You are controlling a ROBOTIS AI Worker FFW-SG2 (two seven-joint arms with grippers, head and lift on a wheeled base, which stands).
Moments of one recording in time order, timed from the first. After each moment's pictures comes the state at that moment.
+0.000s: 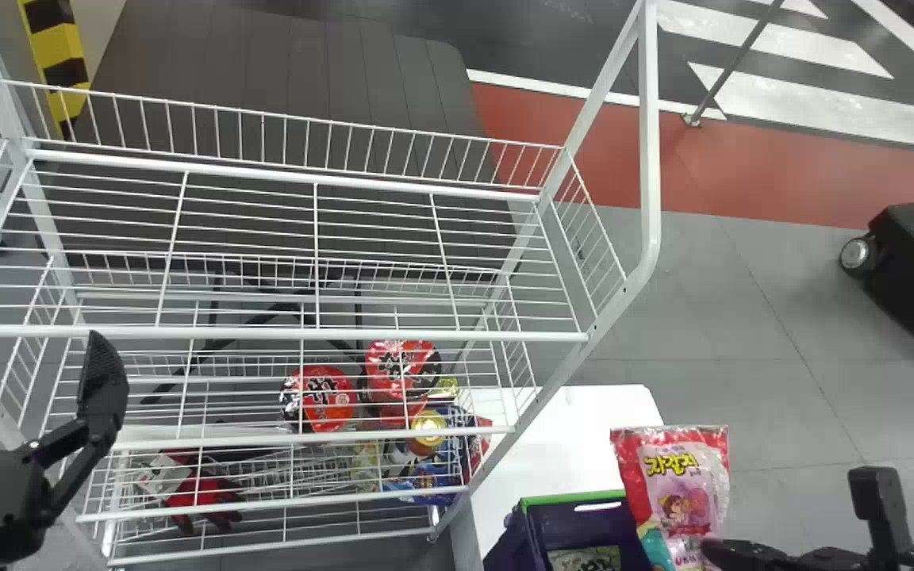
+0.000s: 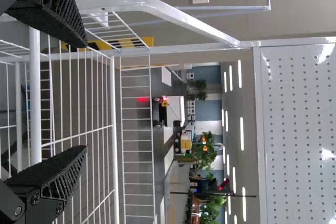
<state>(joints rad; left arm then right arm) 0.68 0.02 -0.13 -2.10 -0.11 -0.09 0.12 0.38 -0.30 -0.79 -1.48 0.29 0.56 1.21</state>
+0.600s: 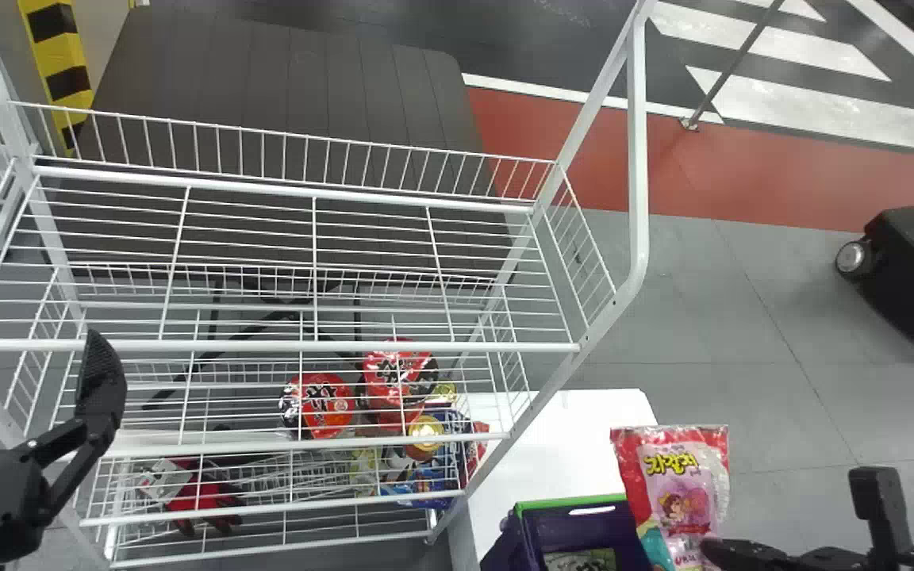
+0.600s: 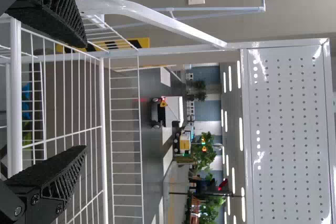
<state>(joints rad) 0.68 0.02 -0.13 -2.10 -0.11 -0.09 0.12 0.38 -0.30 -0.79 -1.48 0.29 0.56 1.21</state>
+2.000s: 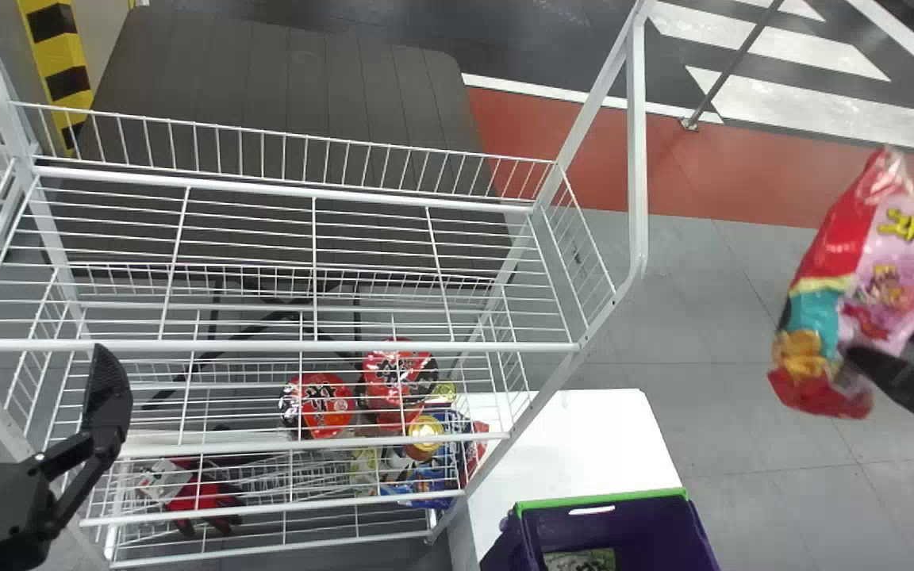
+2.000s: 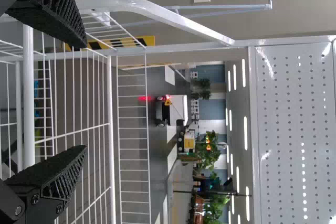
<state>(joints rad) 0.69 0.02 -0.13 -2.08 -0.11 -0.09 0.12 0.21 -0.20 -1.25 -2.32 -0.30 1.55 1.36</state>
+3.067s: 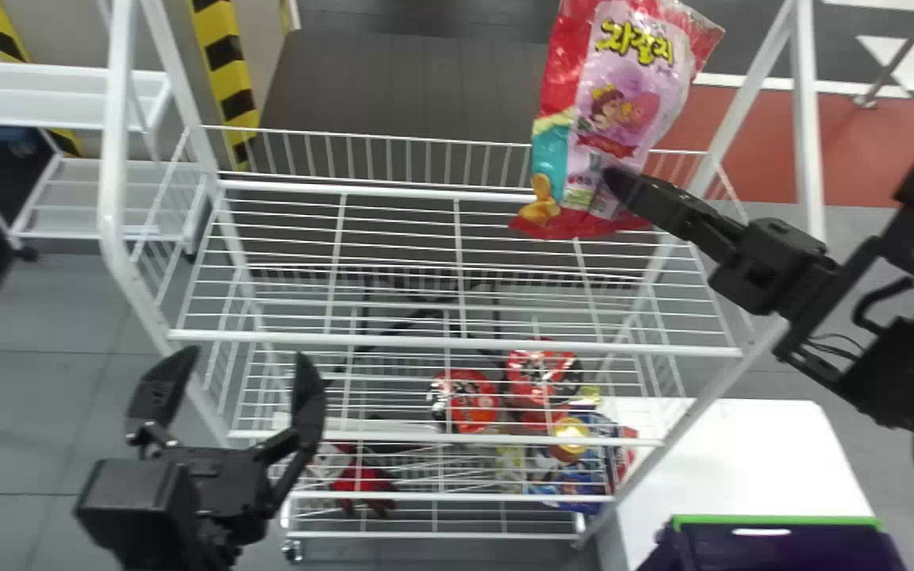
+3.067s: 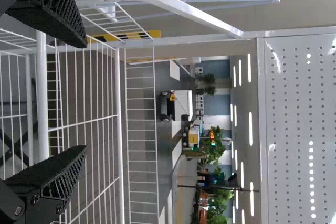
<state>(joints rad) 0.70 0.03 -0.16 -2.05 -0.12 -0.10 0.12 0.09 -0.01 -0.26 -2.14 -0.36 0.83 0.71</state>
